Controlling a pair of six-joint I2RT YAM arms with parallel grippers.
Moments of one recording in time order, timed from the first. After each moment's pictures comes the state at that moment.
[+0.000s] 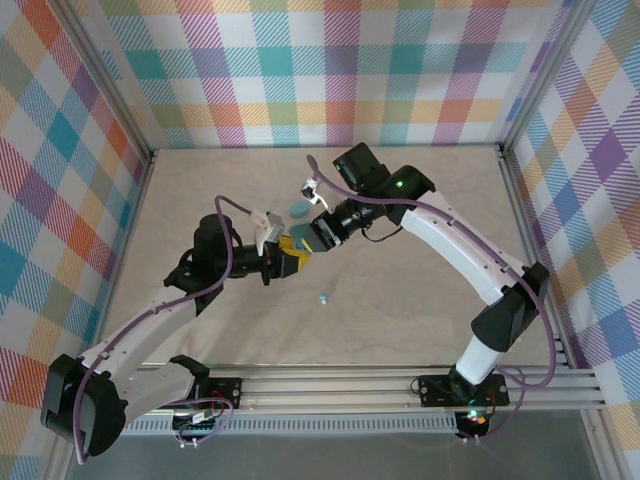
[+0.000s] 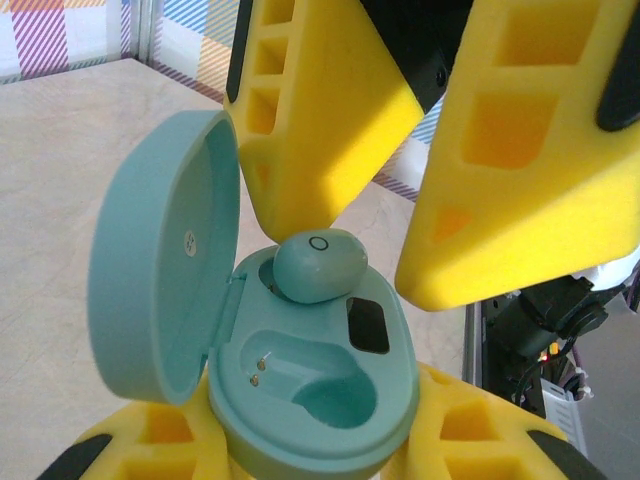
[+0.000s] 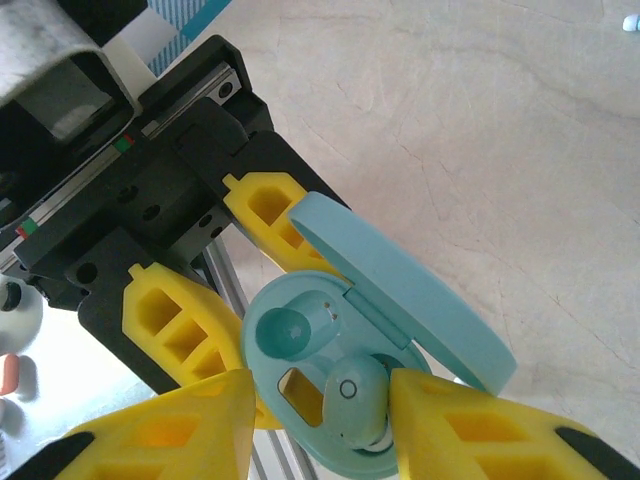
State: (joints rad) left arm -0.45 1.05 0.69 0.05 0.81 -0.09; right arm 0.74 1.68 1.80 -1.10 -0.55 -0.02
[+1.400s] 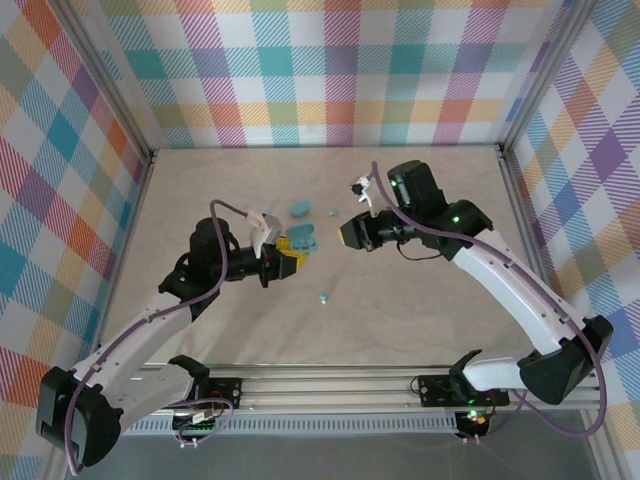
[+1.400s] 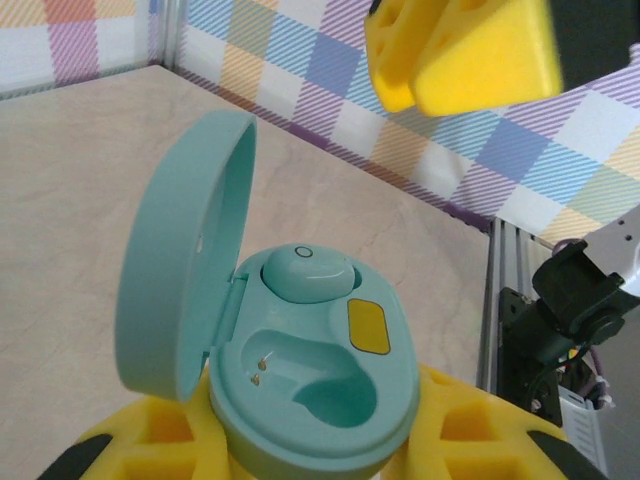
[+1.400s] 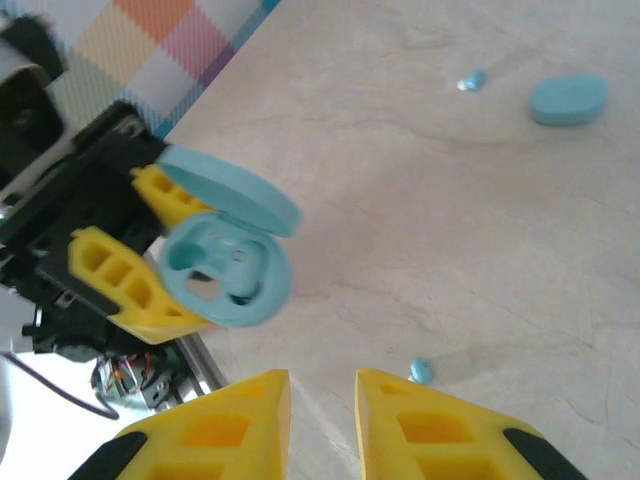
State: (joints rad) left arm -0.46 0.98 0.69 -0.01 0.73 -0.08; right arm 0.63 1.30 1.38 -0.81 -0.45 0.21
